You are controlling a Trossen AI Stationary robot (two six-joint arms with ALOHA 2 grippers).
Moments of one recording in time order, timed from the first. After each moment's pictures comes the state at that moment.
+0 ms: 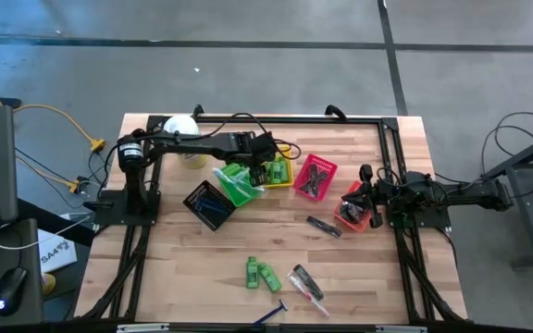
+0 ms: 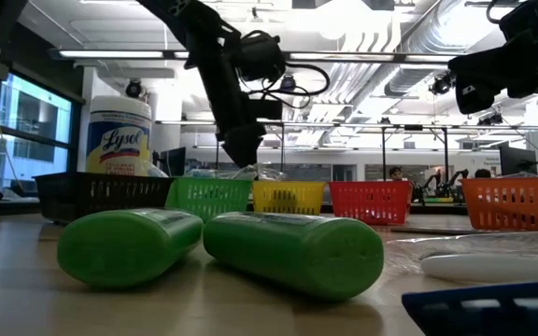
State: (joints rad) left arm 0.28 1.86 1.38 -0.58 -0.24 0.09; right arm 0.02 0.10 0.01 0.14 -0.08 0.03
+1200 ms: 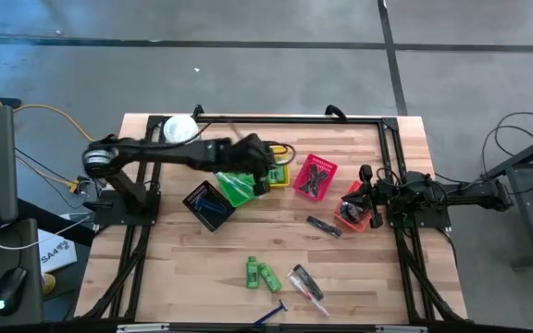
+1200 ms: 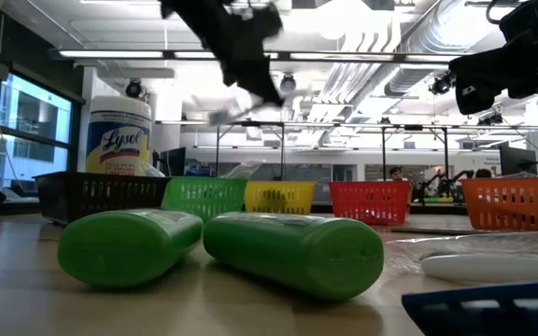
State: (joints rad) left arm 0.14 1.61 1.31 -0.38 -0.20 0.02; right arm 0.02 0.10 0.01 0.13 -0.09 0.03
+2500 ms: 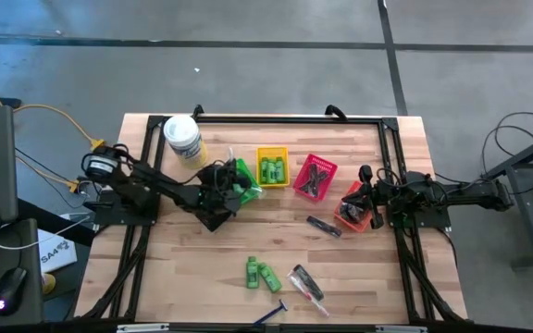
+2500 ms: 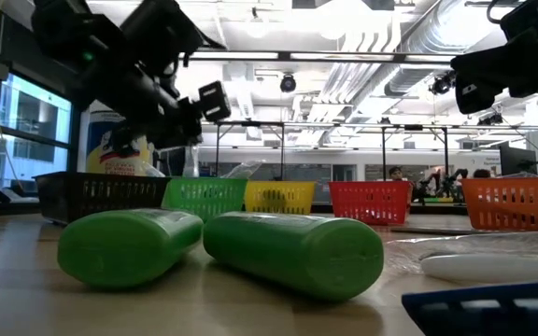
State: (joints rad) left arm -0.12 1.64 0.67 0.35 -1.35 -1.05; right arm 0.02 0.10 0.01 0.14 -0.11 0.03
